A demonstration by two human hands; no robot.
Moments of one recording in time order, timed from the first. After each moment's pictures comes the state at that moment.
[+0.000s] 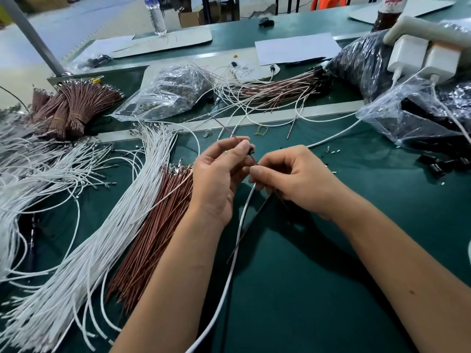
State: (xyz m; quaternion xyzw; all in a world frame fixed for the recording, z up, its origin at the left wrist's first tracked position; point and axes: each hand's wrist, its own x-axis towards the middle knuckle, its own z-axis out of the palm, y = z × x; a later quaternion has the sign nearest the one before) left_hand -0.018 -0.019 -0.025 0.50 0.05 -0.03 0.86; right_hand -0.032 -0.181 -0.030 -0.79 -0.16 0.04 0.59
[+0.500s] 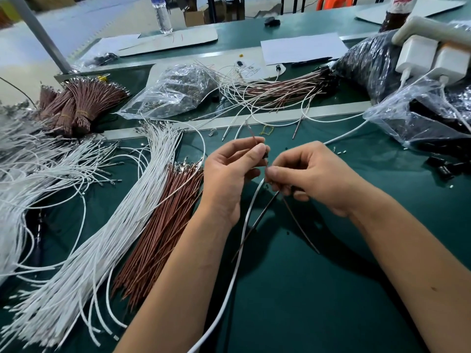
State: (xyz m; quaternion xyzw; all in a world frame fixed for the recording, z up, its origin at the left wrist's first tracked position) left_hand -0.023 -0.023 -0.029 0.57 0.00 -0.03 0.82; right_hand -0.029 -0.194 -0.027 -0.76 -0.11 0.10 0.63
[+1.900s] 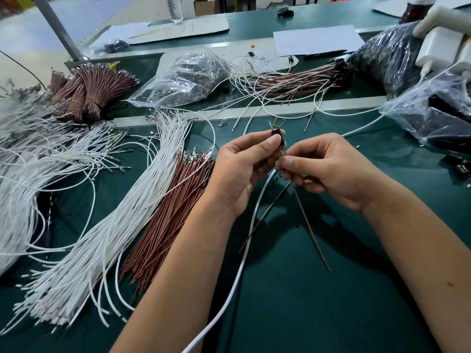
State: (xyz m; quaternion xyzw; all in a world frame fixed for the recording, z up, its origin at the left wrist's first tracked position) left_hand -0.020 -0.017 -0.027 0.51 -0.01 -0.12 0.85; right_hand -0.029 -0.192 -0.026 -0.72 -0.12 0.10 0.67
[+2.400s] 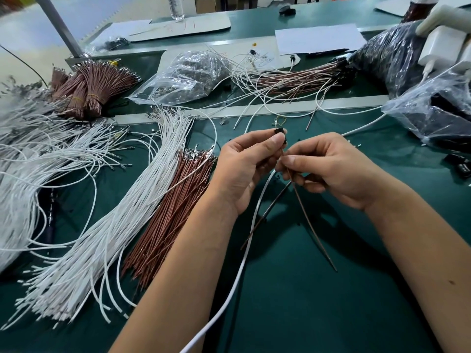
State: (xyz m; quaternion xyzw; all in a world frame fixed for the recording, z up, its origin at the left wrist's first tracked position) left_hand -0.020 -0.018 -0.028 0.52 0.00 -0.12 0.85; right_hand -0.029 -0.193 -0.026 -0.72 -0.13 0.12 0.67
